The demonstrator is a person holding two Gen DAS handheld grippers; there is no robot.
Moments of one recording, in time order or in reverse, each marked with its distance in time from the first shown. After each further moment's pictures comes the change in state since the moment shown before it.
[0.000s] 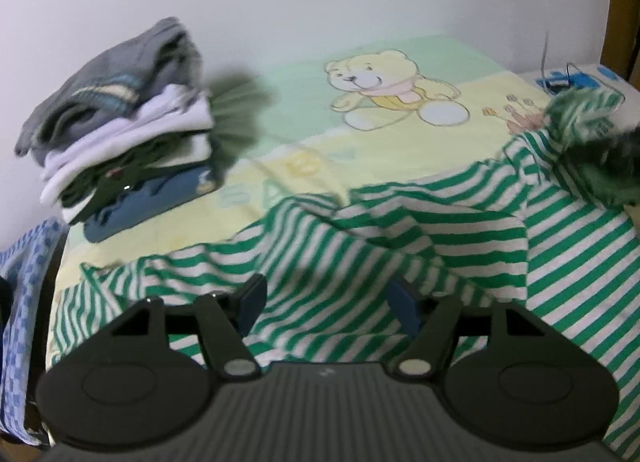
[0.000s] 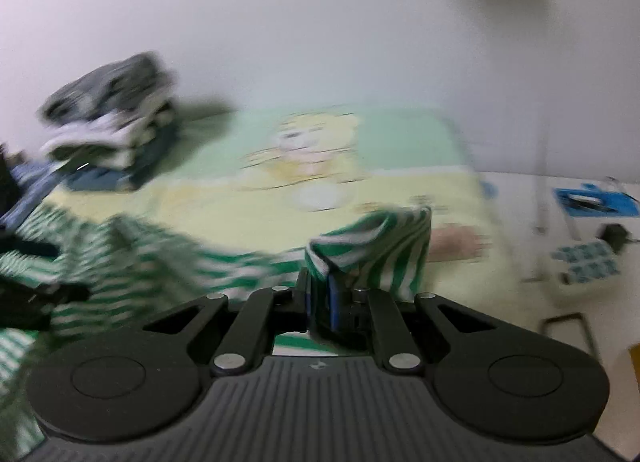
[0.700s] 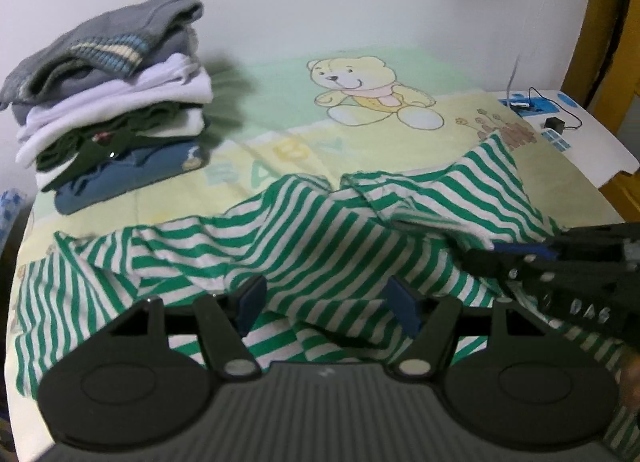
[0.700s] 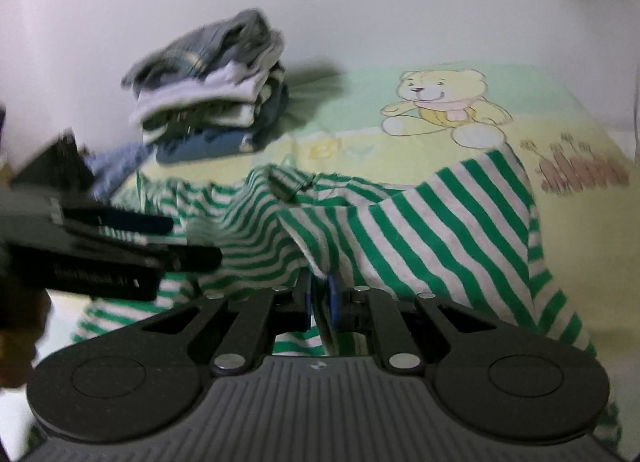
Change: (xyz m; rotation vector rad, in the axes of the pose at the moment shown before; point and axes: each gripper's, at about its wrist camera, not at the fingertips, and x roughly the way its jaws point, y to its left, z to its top) left arm -0.005 0.034 -0.020 -0.051 -0.018 -0.191; right arm 0.009 0.095 -0.026 0.117 0.022 0.171
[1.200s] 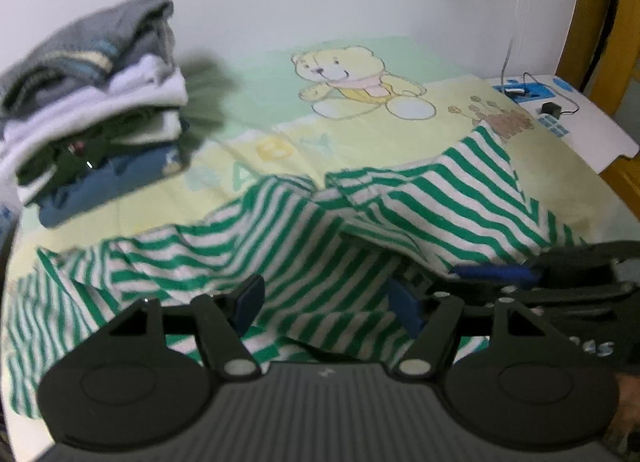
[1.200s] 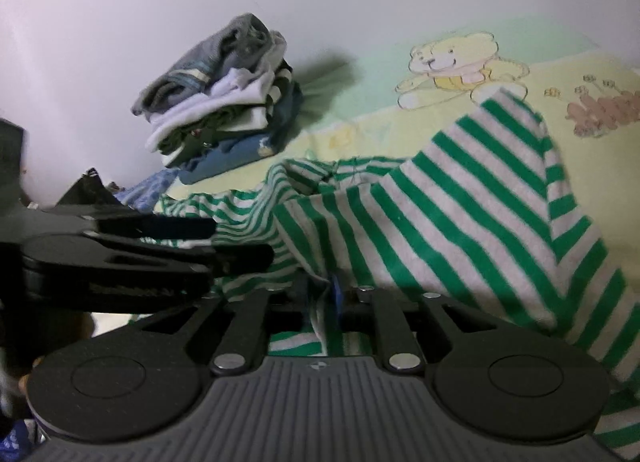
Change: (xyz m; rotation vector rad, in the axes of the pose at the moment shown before) left arm 0.017 -0.007 0.005 0.029 0.026 -0.024; right arm 0.013 -0.010 -0.009 0.117 0.008 0.129
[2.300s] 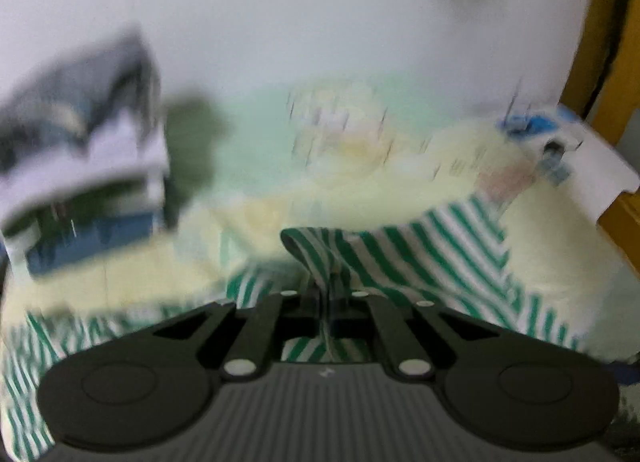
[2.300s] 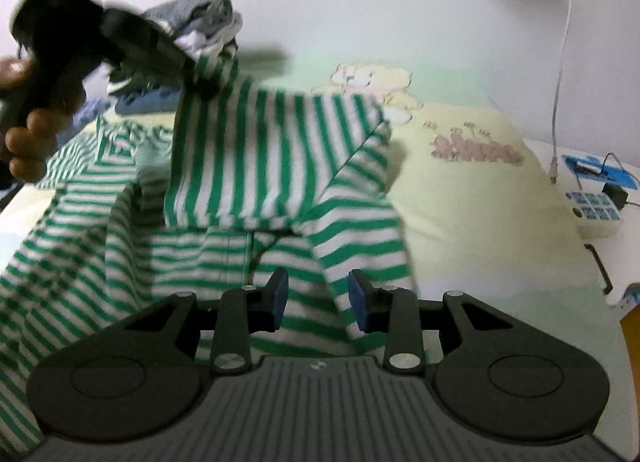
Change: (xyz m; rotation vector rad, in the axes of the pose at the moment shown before) left arm 0.027 -0.002 0.050 -0.038 0.006 0.010; right arm -0.082 -0.002 -0.041 -0.266 0.013 -0.361
